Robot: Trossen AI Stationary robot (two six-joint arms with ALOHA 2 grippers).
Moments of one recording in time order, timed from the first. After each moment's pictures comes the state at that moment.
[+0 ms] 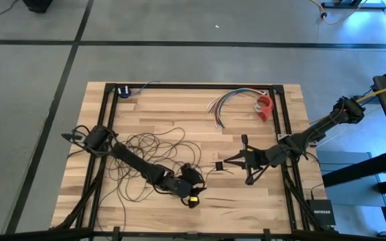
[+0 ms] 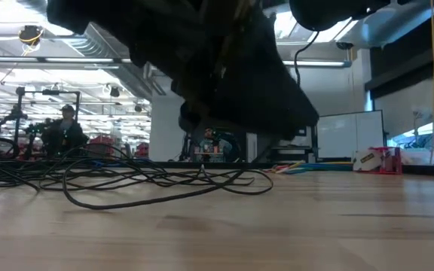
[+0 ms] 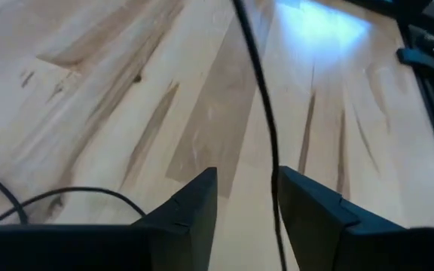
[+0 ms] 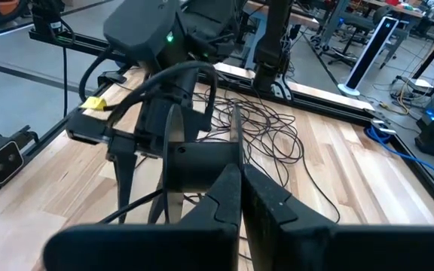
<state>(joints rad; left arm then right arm) -0.46 2.05 1.20 0.23 -0.45 -0.60 0.54 1.02 0.58 0.15 0.44 -0.08</state>
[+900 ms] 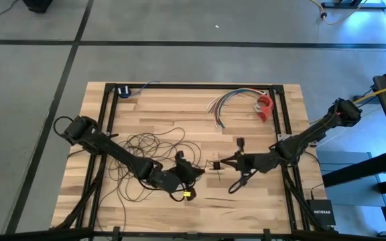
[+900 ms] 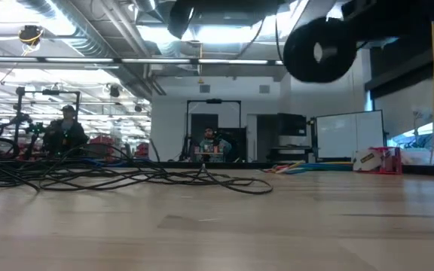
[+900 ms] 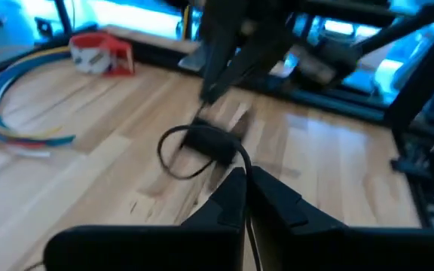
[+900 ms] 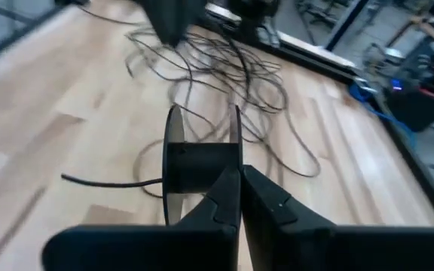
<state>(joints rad) -0.48 1.80 1.20 0.19 -0.72 -0.43 0.54 1.17 0.58 0.11 0.56 -0.08</state>
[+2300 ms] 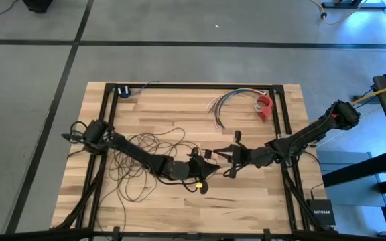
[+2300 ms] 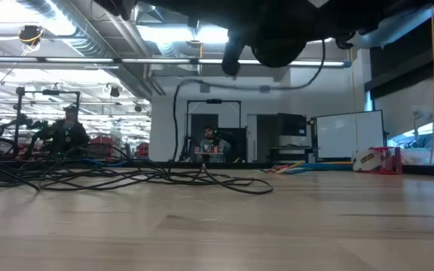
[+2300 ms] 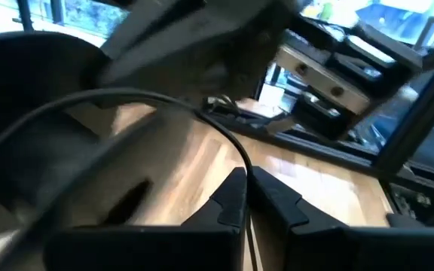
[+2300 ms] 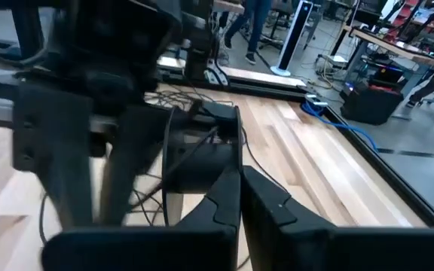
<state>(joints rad) -0.35 1.98 1.20 0.61 -0.55 -0.34 0.45 1.23 0.58 0.38 0.62 -0.03</state>
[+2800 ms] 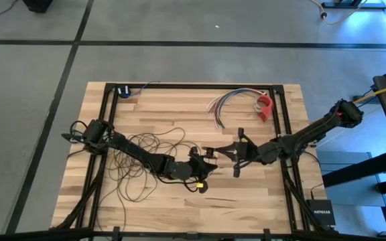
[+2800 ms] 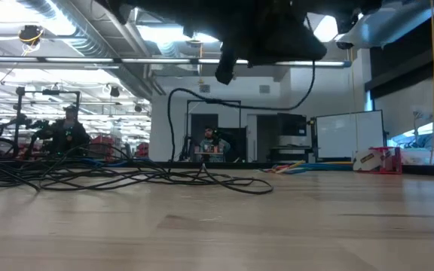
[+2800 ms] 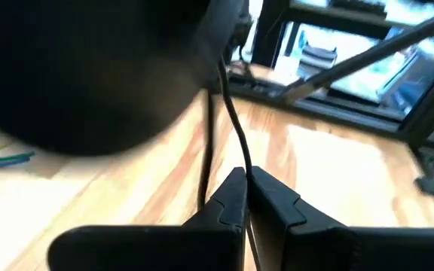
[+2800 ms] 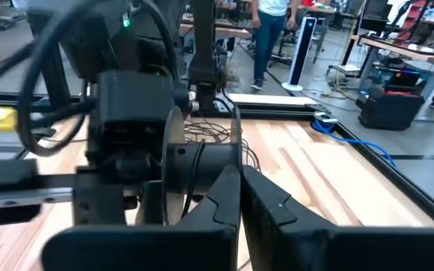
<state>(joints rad) -0.35 1.98 1.20 0.47 -0.55 -0.34 0.45 1.13 0.58 0.37 0.58 0.02</state>
